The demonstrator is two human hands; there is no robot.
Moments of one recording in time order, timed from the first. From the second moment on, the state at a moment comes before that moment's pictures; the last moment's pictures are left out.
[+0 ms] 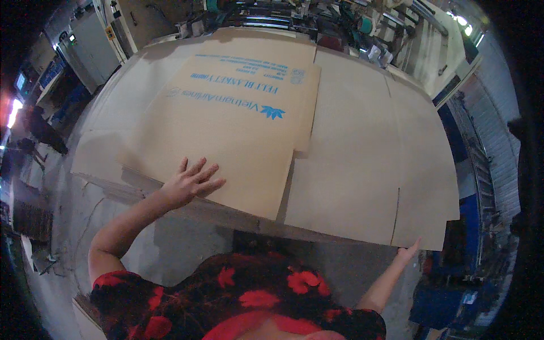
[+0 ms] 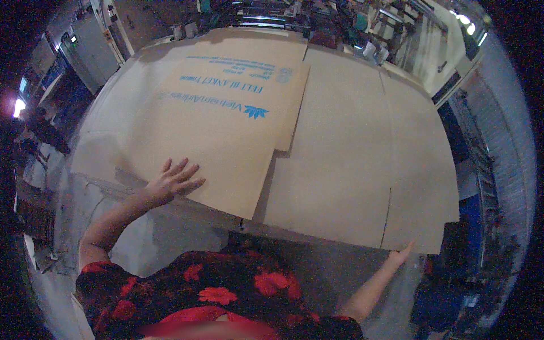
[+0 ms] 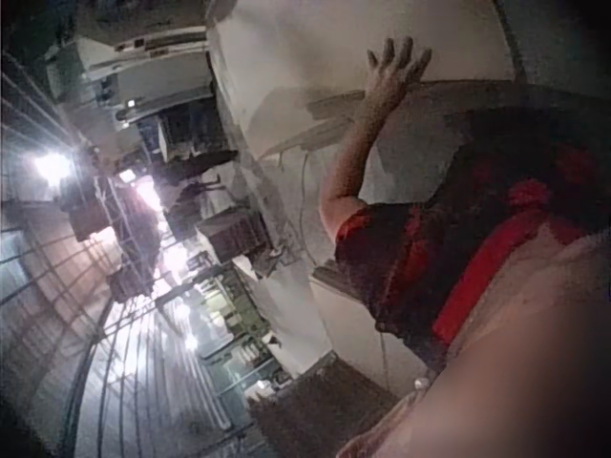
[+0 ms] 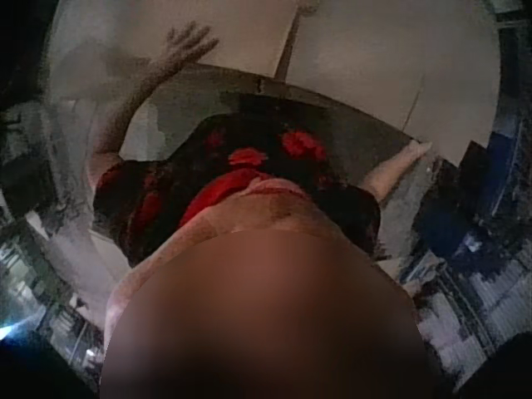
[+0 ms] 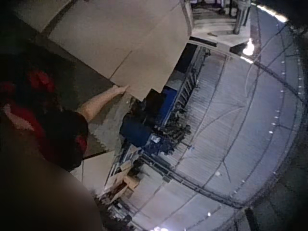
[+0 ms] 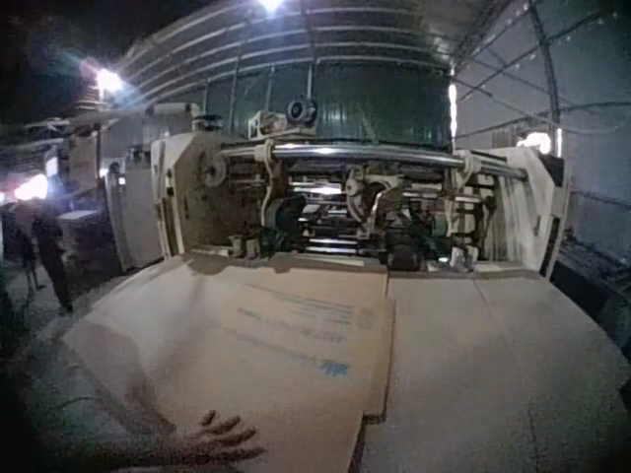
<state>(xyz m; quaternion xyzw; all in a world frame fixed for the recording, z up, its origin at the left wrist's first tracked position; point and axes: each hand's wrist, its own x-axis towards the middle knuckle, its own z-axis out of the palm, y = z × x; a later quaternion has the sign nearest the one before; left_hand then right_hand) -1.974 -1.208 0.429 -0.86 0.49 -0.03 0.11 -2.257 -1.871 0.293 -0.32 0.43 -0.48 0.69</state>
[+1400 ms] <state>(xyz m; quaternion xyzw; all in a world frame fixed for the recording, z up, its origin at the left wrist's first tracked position) -2.002 -1.250 0.417 -0.87 0.48 0.01 0.07 -2.146 -1.726 0.373 -0.98 -0.06 -0.12 -0.13</state>
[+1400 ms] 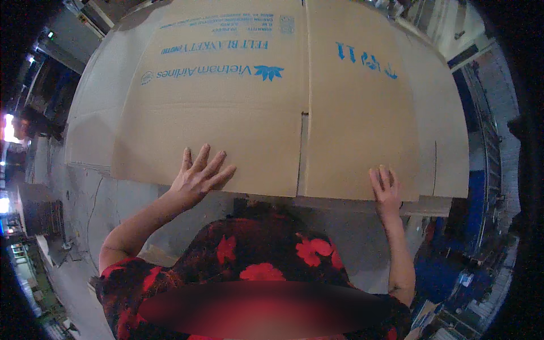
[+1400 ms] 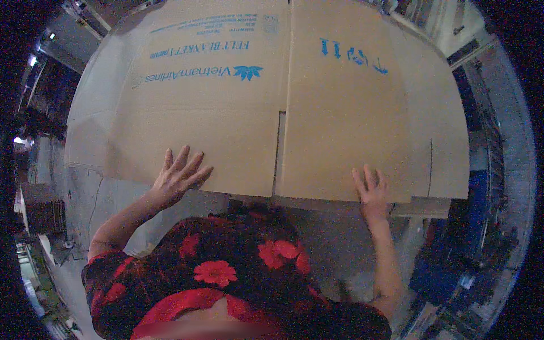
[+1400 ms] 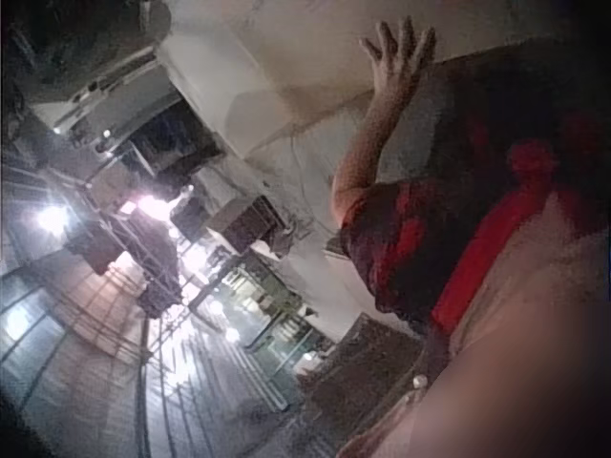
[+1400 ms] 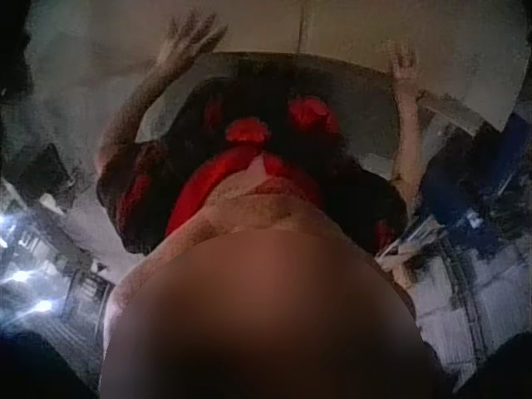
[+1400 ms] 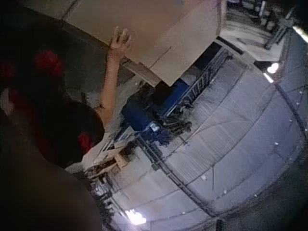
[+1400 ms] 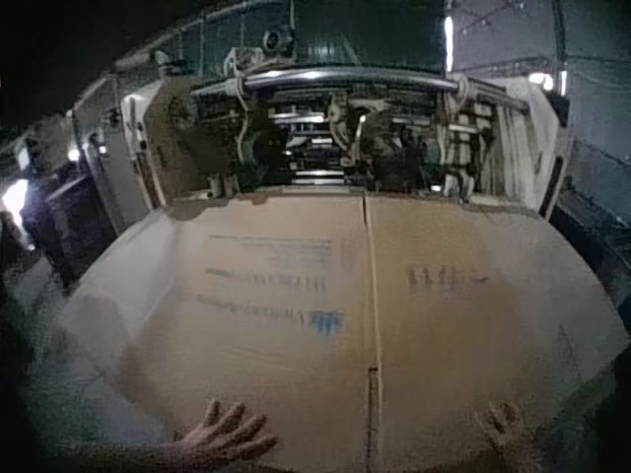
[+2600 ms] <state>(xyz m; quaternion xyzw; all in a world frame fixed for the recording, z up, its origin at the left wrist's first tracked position) -1.431 -1.106 0.355 -0.96 -0.12 0.04 -0.27 -1.893 -1.889 0.377 -0.88 0.43 -0.19 0.09</state>
